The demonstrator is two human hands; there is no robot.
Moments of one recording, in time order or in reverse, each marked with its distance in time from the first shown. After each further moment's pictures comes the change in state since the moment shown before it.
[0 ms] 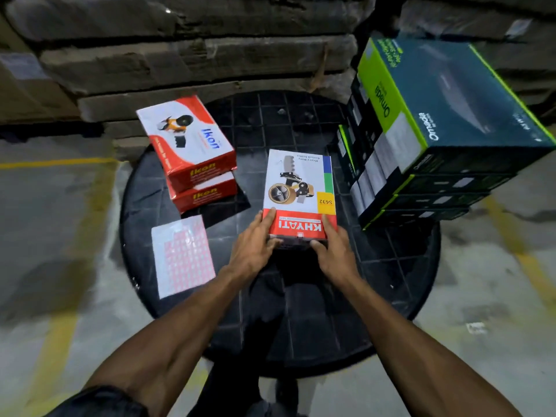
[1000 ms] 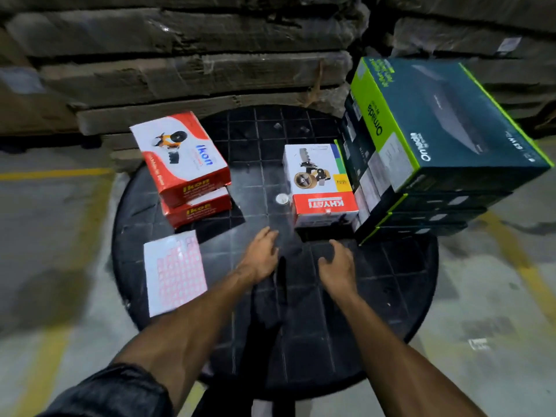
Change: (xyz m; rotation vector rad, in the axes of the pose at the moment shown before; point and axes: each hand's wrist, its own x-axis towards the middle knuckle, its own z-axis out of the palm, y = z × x) left_hand 0.042 0.008 0.022 -0.015 -0.099 -0.035; right_hand 0.022 0.010 -0.002 0.056 0.099 0.240
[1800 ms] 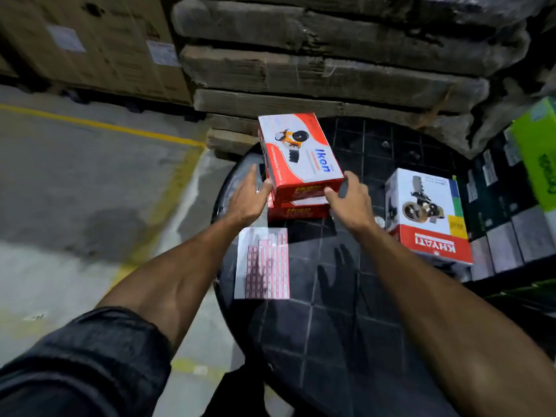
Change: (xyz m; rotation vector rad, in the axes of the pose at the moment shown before) left_hand -0.024 -0.135 -0.195 -0.306 0.455 -0.314; right_hand 0.028 -0.217 0.100 -0.107 -0.173 -0.432
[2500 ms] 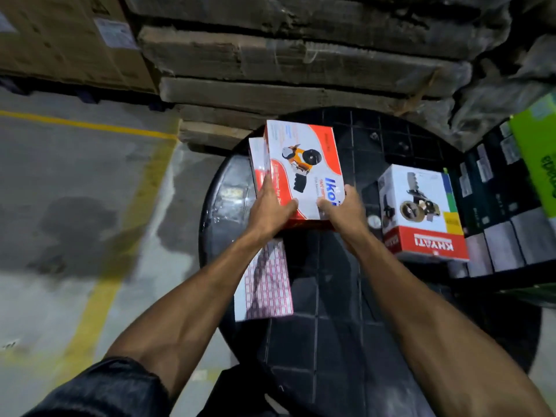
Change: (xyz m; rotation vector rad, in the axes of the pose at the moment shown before) left_hand 0.029 0.018 0.033 -0.193 -0.136 -0.009; right_hand 0.033 0.004 0.034 0.243 0.077 0.219
